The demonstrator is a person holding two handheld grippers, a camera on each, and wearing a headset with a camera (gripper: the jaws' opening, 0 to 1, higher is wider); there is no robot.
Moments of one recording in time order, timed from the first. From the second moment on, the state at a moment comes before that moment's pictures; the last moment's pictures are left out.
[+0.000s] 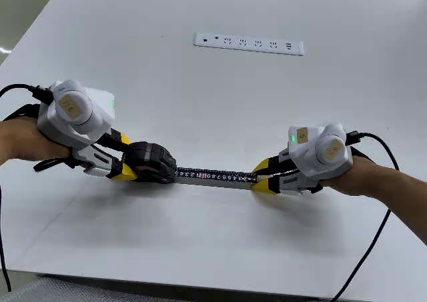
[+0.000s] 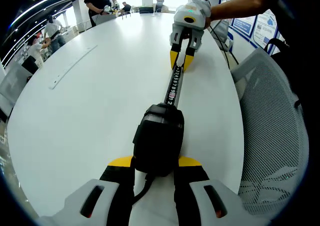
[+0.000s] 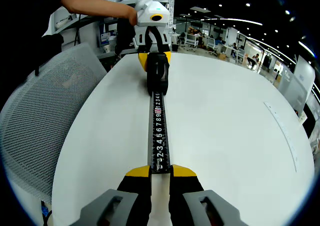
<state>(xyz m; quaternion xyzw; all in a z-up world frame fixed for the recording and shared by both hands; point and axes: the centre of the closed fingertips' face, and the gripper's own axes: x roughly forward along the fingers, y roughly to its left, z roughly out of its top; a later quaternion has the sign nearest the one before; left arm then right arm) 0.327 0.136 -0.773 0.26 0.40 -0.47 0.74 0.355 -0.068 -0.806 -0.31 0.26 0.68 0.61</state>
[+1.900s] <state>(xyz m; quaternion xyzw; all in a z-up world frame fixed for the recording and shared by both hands) 0.326 0.136 -0.772 0.26 0.41 -0.48 0.73 0.362 -0.143 -0.808 -0.32 0.30 0.65 0.62</state>
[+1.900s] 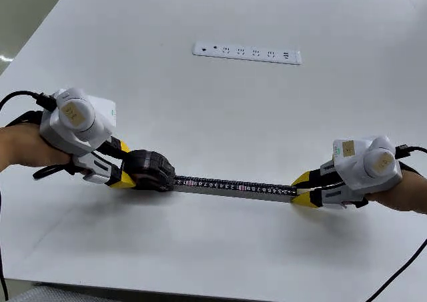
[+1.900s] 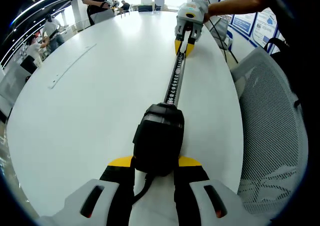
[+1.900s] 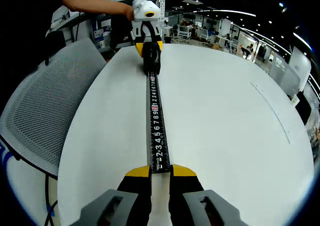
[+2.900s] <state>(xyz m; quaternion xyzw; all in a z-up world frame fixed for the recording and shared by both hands) 0.327 0.134 -0.773 0.28 0.42 -0.48 0.72 0.364 -0.142 -0.807 -0.35 0.32 0.64 0.60</state>
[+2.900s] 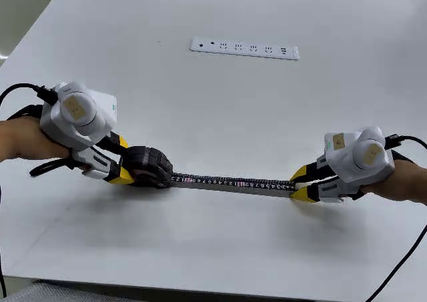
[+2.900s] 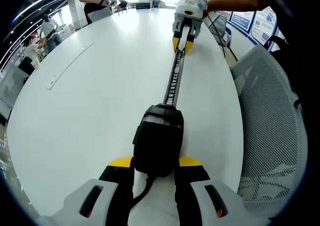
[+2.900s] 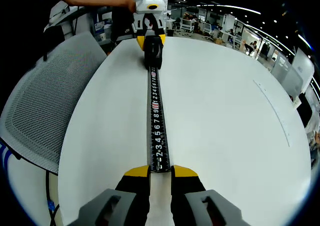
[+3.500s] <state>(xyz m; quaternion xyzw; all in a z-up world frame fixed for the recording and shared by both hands) 0.330 0.139 -0.770 0.28 0.42 -0.47 0.73 0.367 -0.142 -0.803 -0.36 0.31 0.64 0.61</state>
